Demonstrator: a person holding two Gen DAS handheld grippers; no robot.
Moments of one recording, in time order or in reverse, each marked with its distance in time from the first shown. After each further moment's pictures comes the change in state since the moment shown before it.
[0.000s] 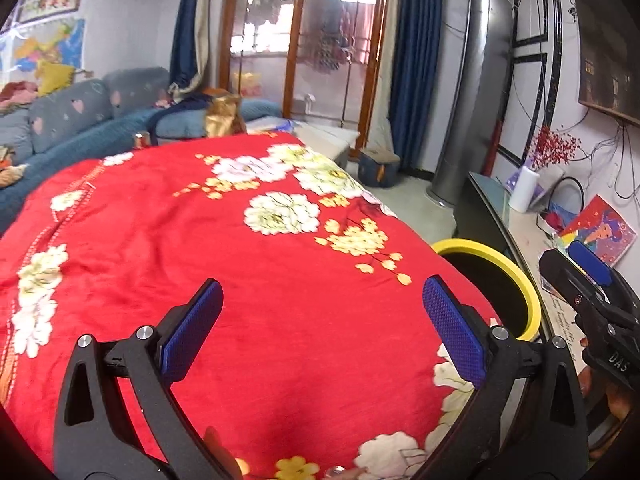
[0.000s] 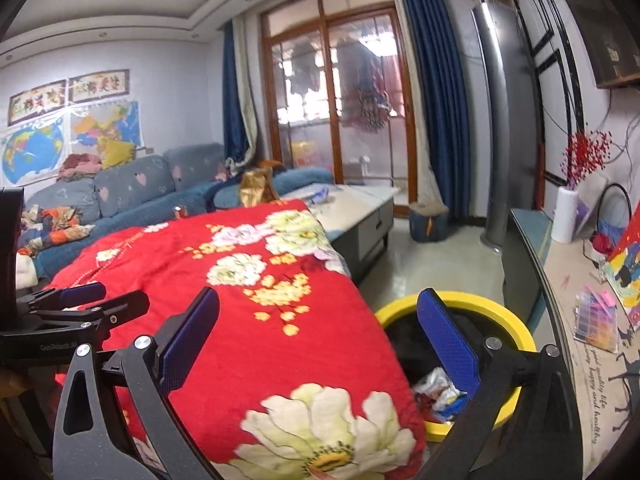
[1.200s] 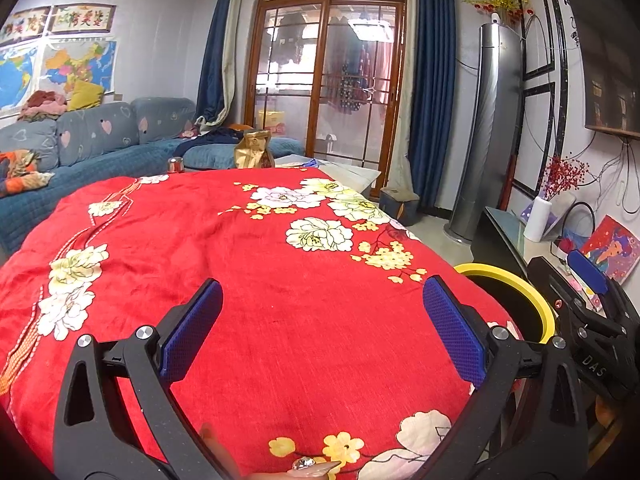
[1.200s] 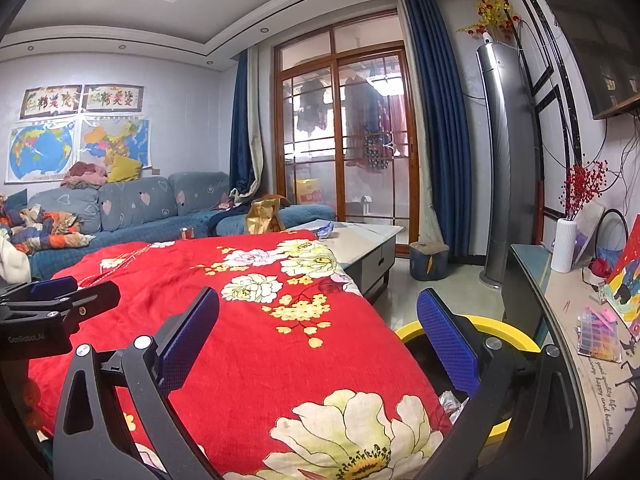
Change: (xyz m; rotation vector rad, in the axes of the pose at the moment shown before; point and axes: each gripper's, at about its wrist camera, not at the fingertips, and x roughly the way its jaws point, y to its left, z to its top) left arm -0.039 0.021 -0.028 -0.027 -0.153 0.066; right arm -0.010 0.032 -0.028 -0.051 -0.145 -0.020
